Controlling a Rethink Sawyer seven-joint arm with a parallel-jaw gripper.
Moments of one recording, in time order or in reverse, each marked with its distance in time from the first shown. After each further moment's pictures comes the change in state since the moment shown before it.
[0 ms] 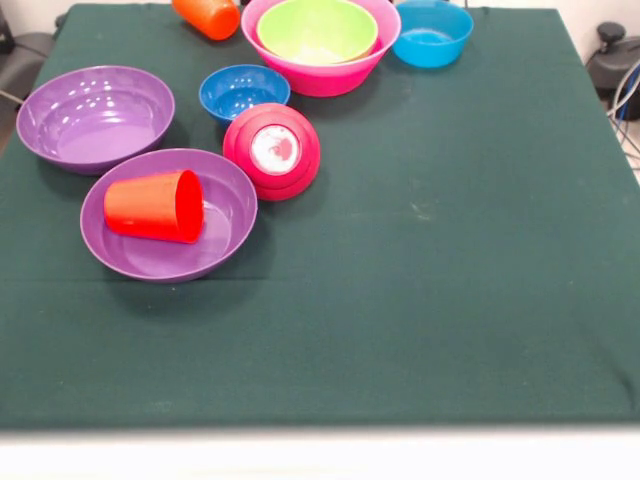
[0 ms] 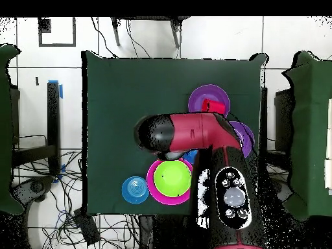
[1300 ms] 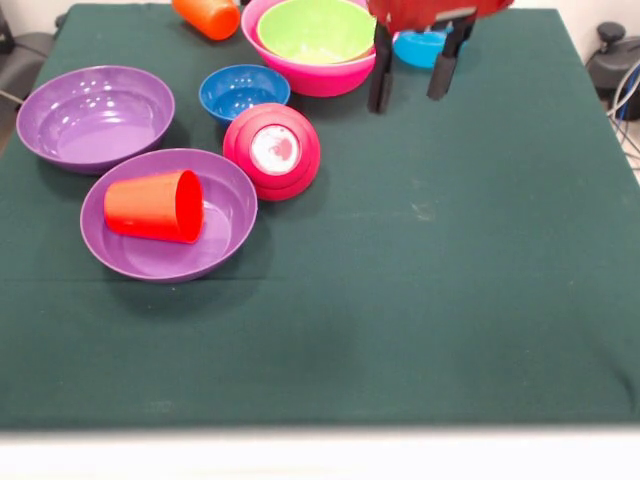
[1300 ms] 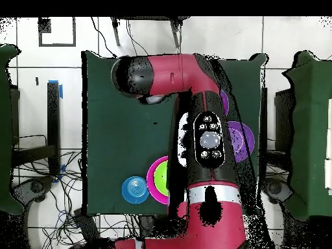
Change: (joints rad) arm 0.087 0.238 0.036 -0.456 0.063 -0.004 0.000
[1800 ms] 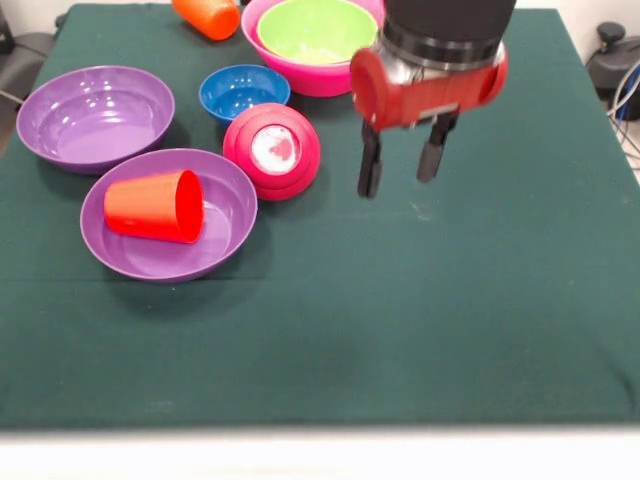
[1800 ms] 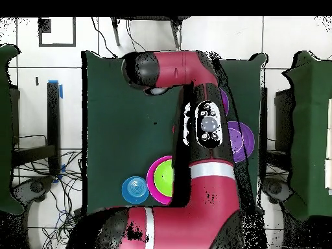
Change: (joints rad) arm -0.004 0.150 0.003 -0.152 -0.002 -0.056 0.000
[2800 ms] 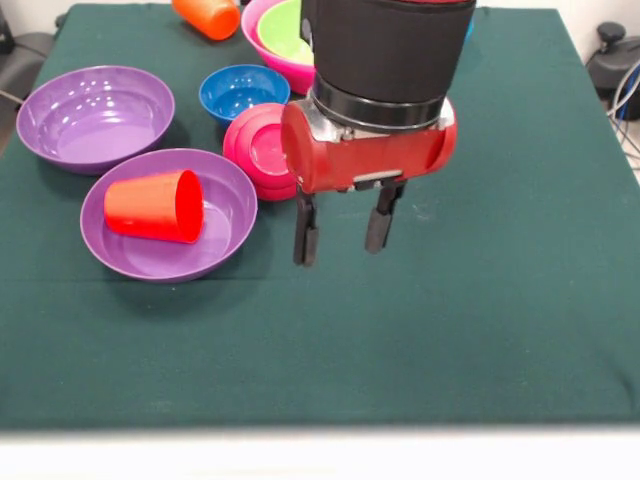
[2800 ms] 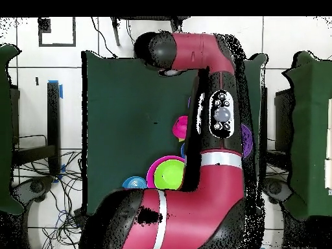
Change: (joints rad) arm -0.028 0.103 0.003 -0.241 -0.007 0.049 0.000
